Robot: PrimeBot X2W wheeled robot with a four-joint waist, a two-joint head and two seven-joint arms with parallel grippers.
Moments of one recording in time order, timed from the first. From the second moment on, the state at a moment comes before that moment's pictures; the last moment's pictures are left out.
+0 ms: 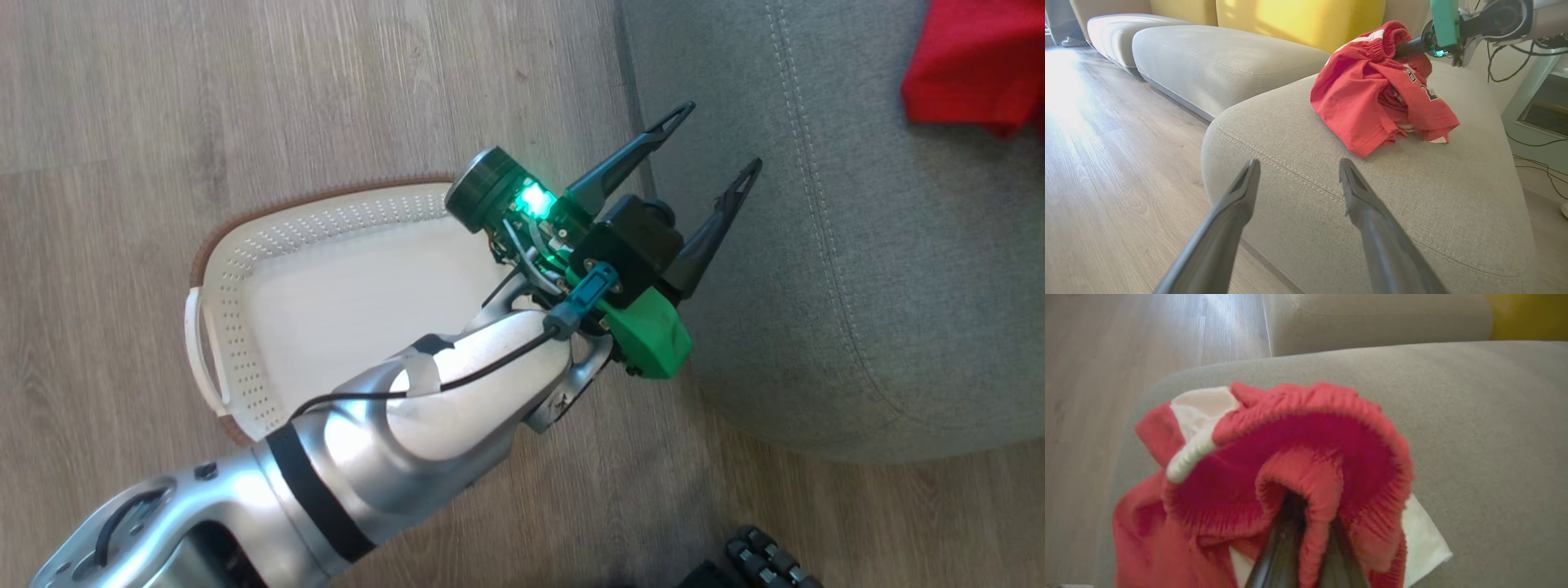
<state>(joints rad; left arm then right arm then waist) -0.94 0.06 -1.17 0.35 -0.49 0.30 -0.21 -1.14 -0.83 0.72 0.89 1.09 0.13 0.04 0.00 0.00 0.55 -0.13</state>
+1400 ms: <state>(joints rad) -0.69 0.19 -1.10 0.25 -0.58 0.33 -0.25 -1.13 -1.02 1.11 0.64 1.32 0.13 -0.16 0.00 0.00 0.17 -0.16</state>
